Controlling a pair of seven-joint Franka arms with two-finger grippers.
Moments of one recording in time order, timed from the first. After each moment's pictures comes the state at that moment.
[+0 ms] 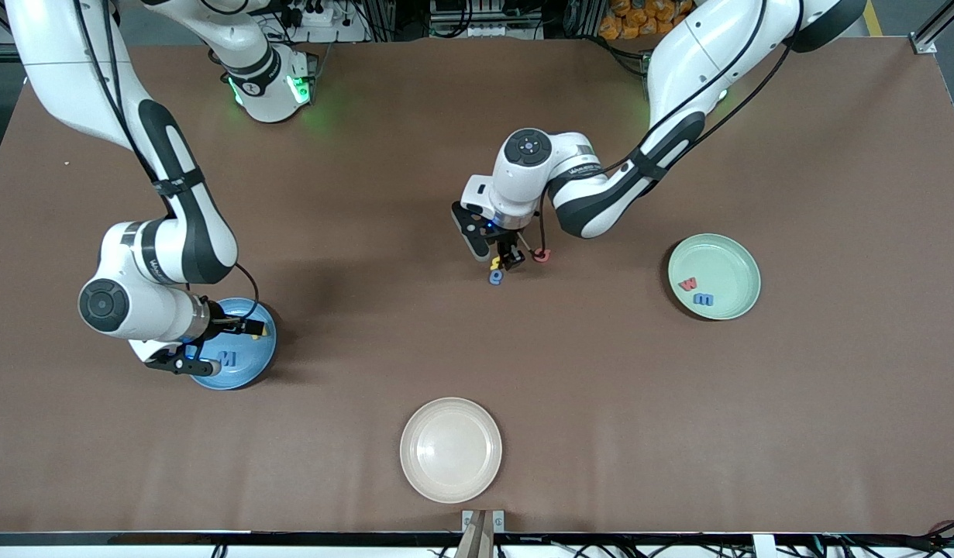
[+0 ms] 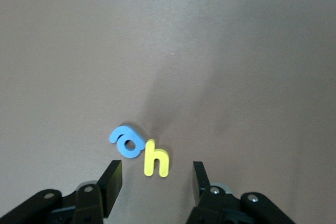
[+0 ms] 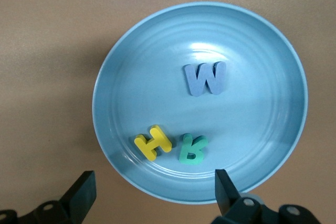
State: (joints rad) left arm -0.18 0.71 -0.70 -1.89 0.70 2.52 -0.16; right arm 0.06 0.55 -0.01 -1.77 0.04 2.15 0.18
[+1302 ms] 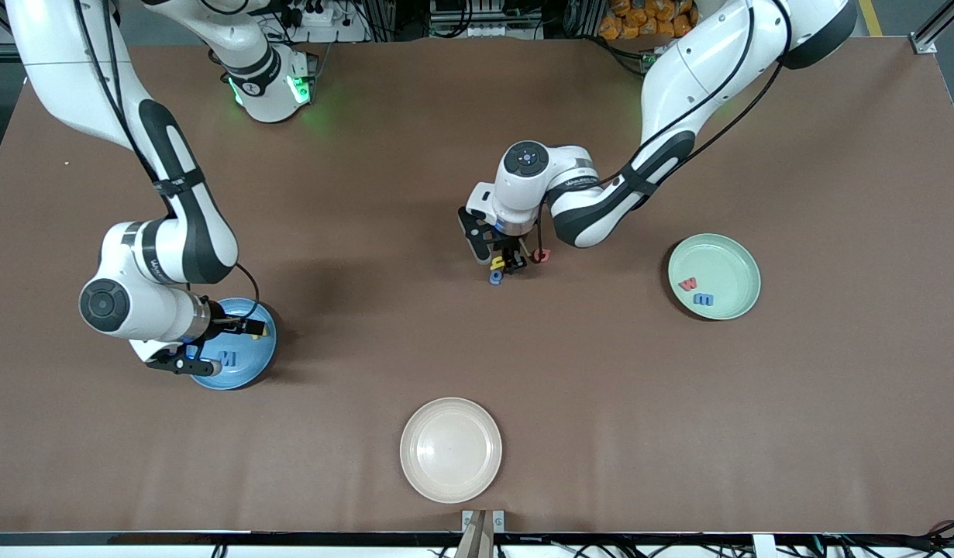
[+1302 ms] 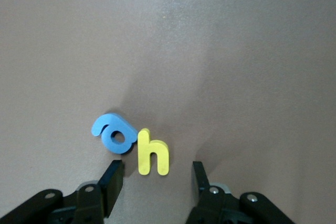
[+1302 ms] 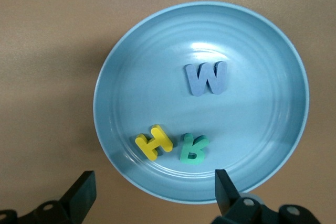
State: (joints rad) left arm -0.19 0.77 -0.67 -1.89 0.80 2.53 -0.16; right arm 0.06 0.55 -0.01 -1.77 0.04 2.15 0.18
